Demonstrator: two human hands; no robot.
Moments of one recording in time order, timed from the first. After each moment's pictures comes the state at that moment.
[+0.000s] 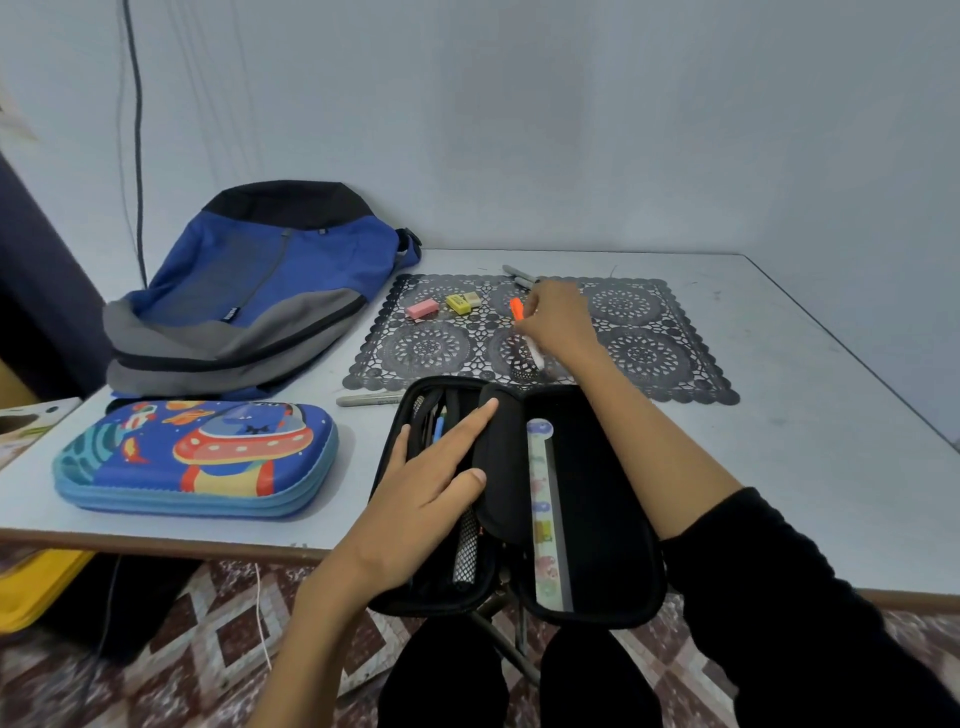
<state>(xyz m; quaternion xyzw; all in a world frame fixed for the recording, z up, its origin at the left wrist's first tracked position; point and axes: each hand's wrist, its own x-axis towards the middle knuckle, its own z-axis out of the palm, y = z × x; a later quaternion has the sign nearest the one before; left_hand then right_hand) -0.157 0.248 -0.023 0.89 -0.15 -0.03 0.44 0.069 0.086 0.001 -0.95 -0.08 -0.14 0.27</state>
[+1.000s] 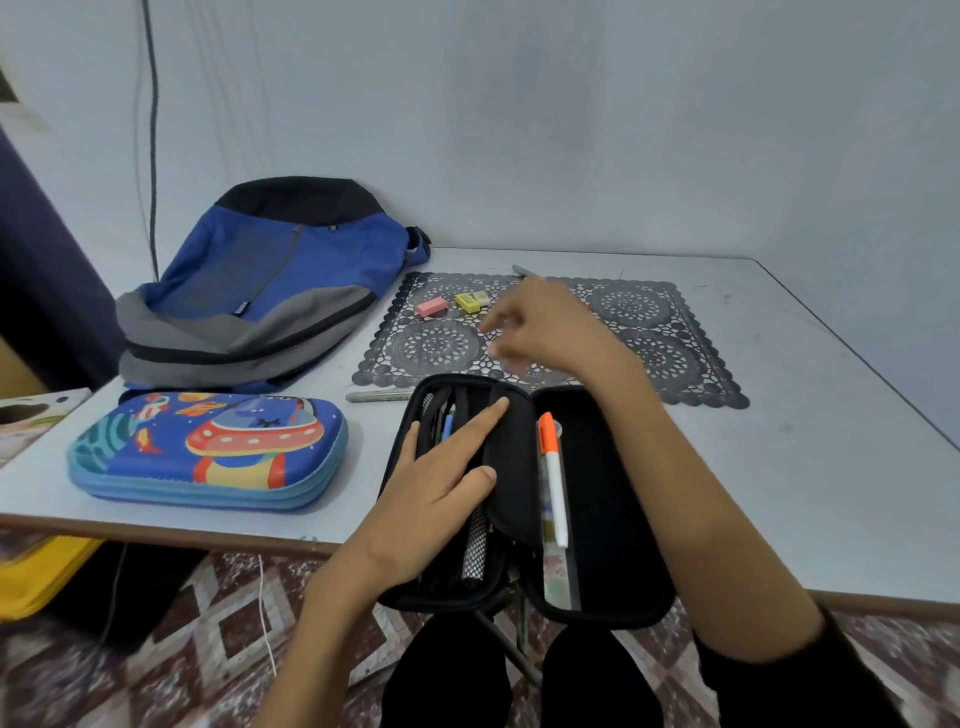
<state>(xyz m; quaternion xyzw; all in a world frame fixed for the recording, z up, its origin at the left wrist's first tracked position) -0.156 0.247 -0.023 0.89 -0.15 -0.02 0.43 -0.039 0.107 0.072 -0.94 -0.21 0.01 0.27</state>
